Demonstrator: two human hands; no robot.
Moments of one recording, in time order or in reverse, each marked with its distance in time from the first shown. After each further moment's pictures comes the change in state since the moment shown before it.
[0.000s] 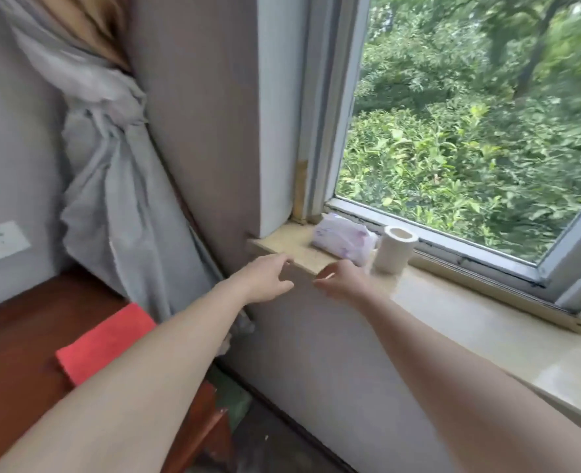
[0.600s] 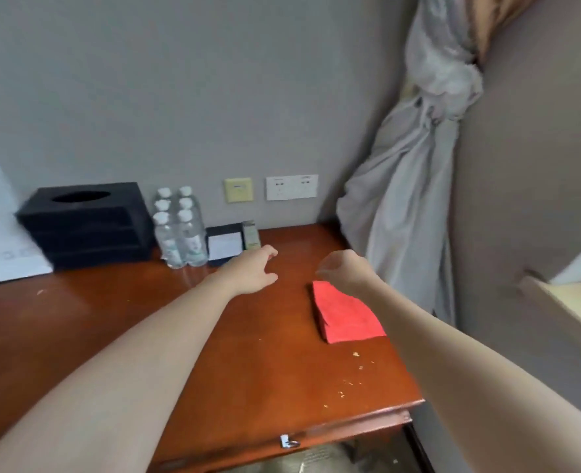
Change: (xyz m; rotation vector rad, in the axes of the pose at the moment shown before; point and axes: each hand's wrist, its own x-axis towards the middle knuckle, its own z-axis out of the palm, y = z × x) left_hand -0.331 -0.272 -0.089 -0.083 0.341 -0.753; right_hand -0.066 -0.312 0.267 -0.153 -0.455 -0.589
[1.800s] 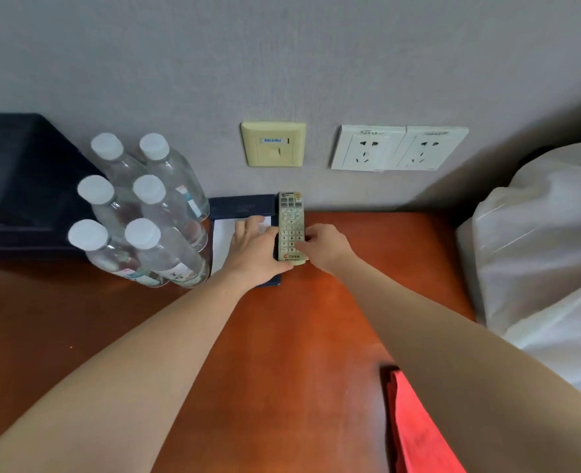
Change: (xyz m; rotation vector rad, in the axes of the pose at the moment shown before) left_hand 0.305 -0.200 0.058 0.011 -0.057 -0.315; right_hand 0.381 -0.035 0.180 0.081 -0.400 0.143
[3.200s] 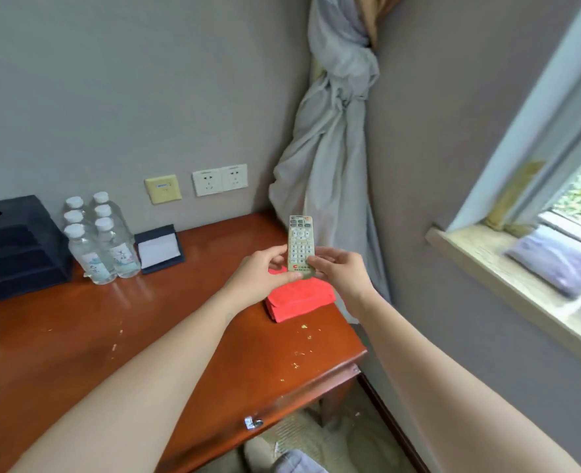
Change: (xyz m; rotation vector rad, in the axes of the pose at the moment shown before) left_hand -0.386 0.183 0.027 -0.452 -0.036 0.684; right_hand -0.493 0.167 -0.015 0.924 0.605 -0.231
